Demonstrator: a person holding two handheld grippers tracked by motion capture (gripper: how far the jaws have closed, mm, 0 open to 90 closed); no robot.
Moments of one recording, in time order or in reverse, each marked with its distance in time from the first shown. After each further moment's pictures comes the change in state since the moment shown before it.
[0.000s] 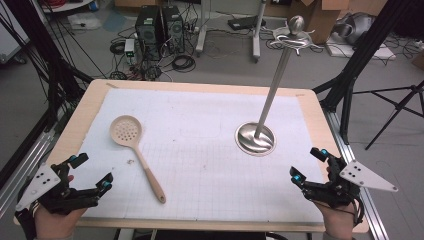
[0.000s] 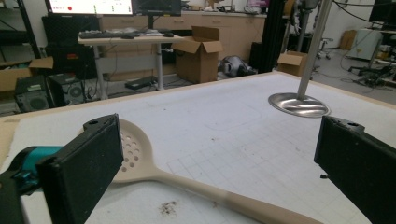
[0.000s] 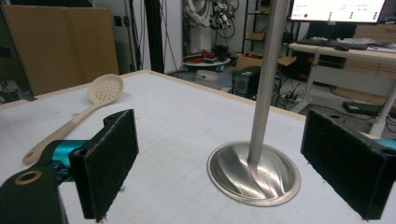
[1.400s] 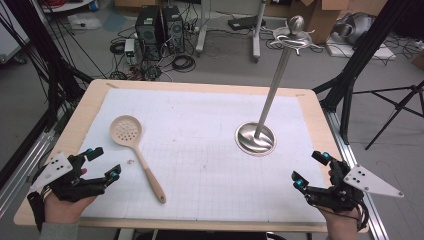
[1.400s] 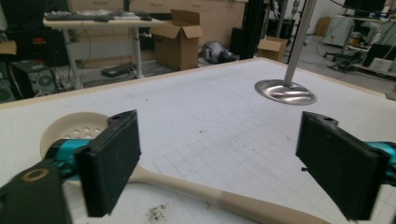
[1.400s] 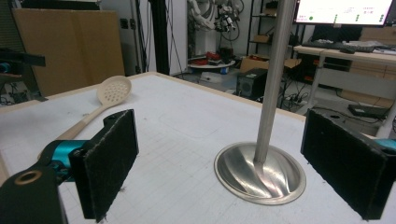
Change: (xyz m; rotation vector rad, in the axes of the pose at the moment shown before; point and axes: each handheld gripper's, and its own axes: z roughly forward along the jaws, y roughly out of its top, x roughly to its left) left arm 0.016 -0.001 0.028 0.079 -0.097 -0.017; right arm 0.005 0.001 -0.010 -0.007 0.020 -0.007
